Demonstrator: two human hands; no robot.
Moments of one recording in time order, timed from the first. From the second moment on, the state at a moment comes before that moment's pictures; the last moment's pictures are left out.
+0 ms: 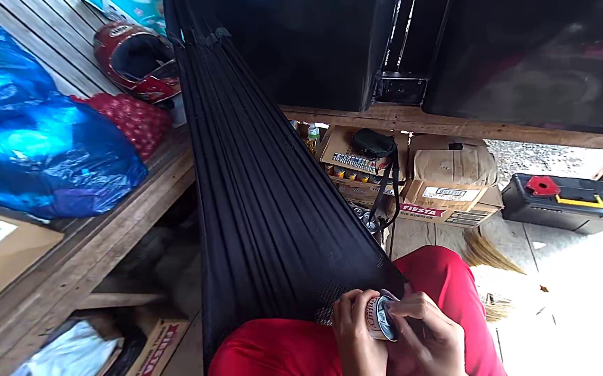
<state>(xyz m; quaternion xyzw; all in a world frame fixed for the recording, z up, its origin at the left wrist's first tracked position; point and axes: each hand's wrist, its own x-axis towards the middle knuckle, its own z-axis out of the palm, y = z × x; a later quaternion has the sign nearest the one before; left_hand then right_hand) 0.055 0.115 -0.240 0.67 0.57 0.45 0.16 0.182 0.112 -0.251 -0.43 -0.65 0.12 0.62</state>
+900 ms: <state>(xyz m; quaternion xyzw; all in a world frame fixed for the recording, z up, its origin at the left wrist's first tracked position) -0.117 0.089 -0.232 0.73 0.57 0.36 0.15 0.016 0.067 -0.253 -0.40 -0.63 0.20 0.63</state>
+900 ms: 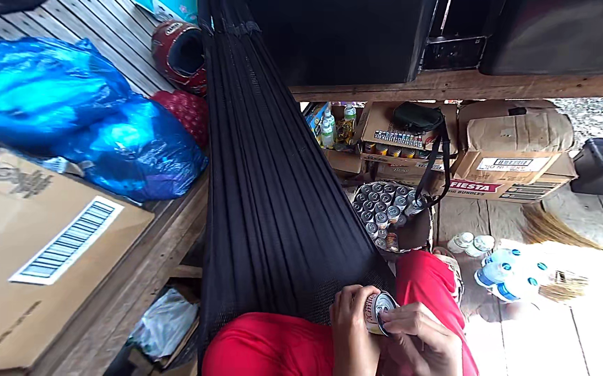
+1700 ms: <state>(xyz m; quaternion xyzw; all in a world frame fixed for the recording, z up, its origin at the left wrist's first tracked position) 0.060 0.132 -0.246 0.73 0.54 0.38 0.16 0.206 0.090 -0.265 -0.50 -0.65 0.17 0.55</state>
